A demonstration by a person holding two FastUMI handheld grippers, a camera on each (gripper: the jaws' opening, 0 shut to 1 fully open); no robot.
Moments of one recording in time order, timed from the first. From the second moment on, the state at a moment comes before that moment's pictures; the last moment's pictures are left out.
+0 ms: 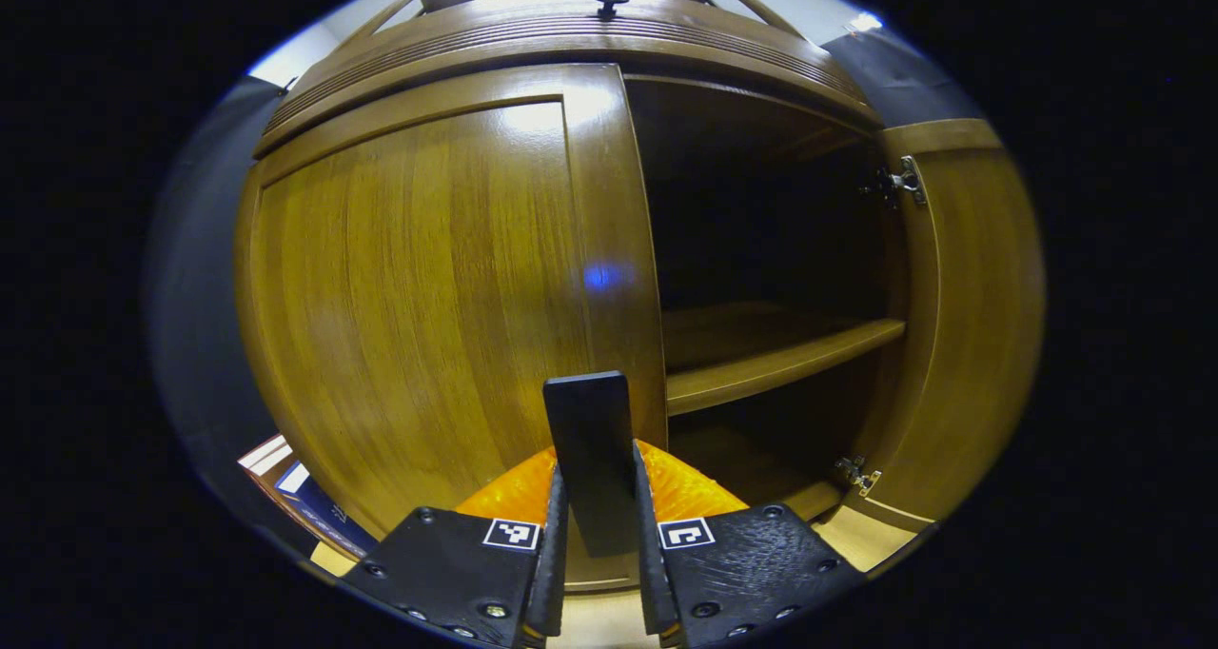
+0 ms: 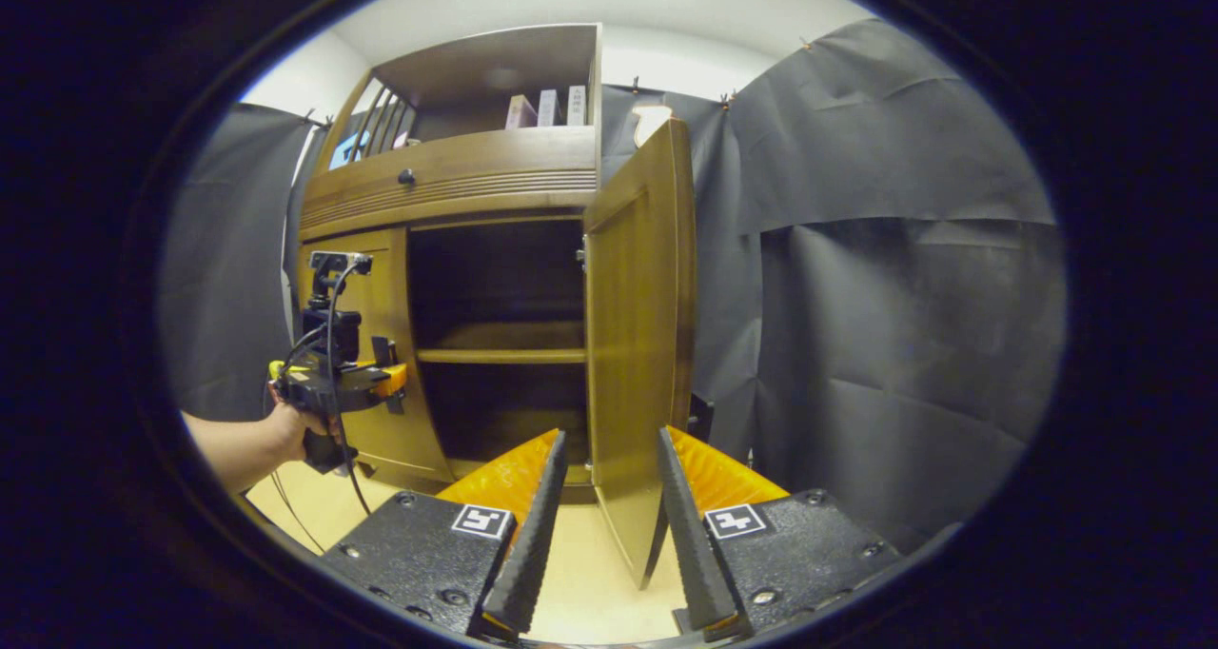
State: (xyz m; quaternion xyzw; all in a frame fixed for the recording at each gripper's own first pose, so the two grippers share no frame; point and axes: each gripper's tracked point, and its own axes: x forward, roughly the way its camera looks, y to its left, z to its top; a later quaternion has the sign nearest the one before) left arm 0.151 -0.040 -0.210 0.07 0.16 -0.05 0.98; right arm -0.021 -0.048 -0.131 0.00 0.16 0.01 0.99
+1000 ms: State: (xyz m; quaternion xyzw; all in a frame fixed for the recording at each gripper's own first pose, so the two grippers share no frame) left arm 0.090 -0.027 -0.202 0.07 0.17 -0.01 0.98; right arm -0.034 -0.043 -0.133 0.00 0.16 0.05 0.99
